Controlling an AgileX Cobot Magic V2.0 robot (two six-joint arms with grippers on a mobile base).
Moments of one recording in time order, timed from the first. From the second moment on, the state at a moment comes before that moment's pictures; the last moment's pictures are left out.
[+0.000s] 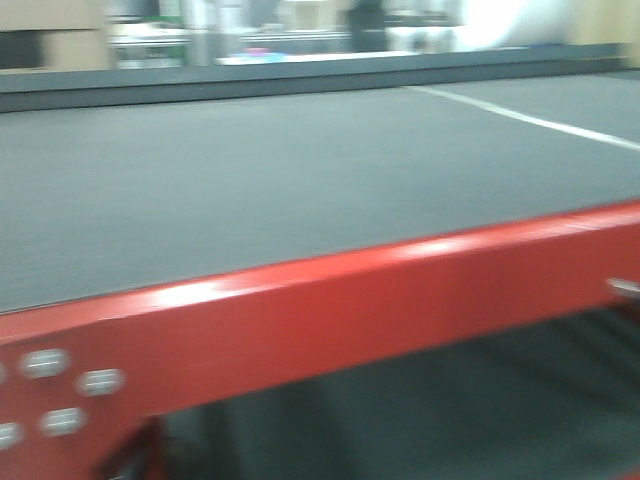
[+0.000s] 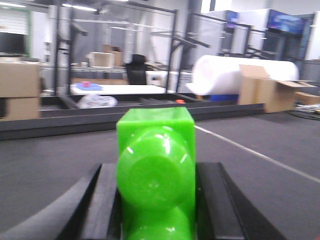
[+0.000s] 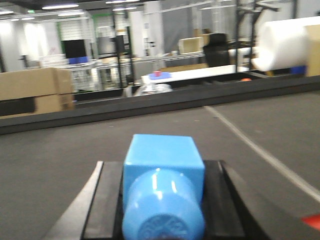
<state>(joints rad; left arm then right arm) -0.17 0.28 -0.50 -0.11 0.15 0.05 0.10 0.32 -0.52 0.06 0.20 0.09</state>
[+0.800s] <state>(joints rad) -0.17 0.28 -0.50 -0.11 0.15 0.05 0.10 0.32 -0.52 0.06 0.20 0.09</state>
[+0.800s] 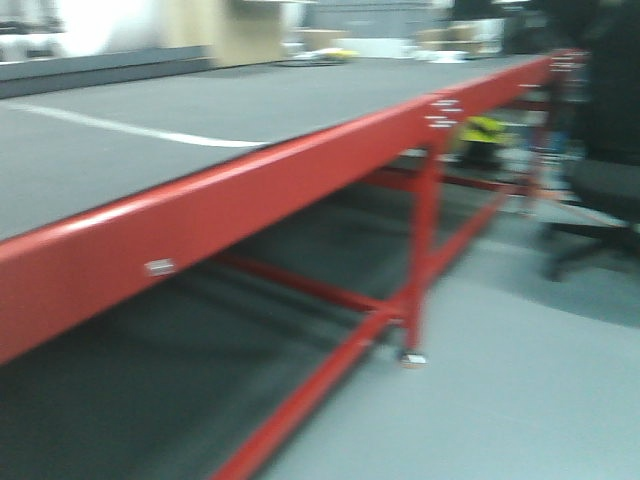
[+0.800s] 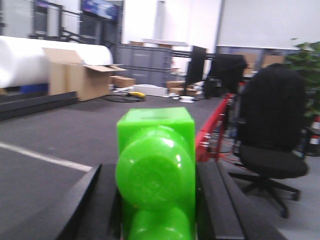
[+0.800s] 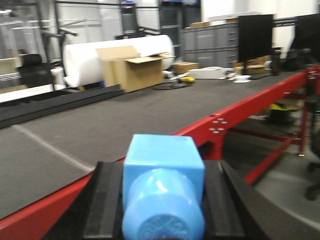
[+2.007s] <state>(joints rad) -0.17 0.28 -0.50 -0.11 0.15 0.05 0.10 0.32 -0.52 0.06 0.19 0.09</state>
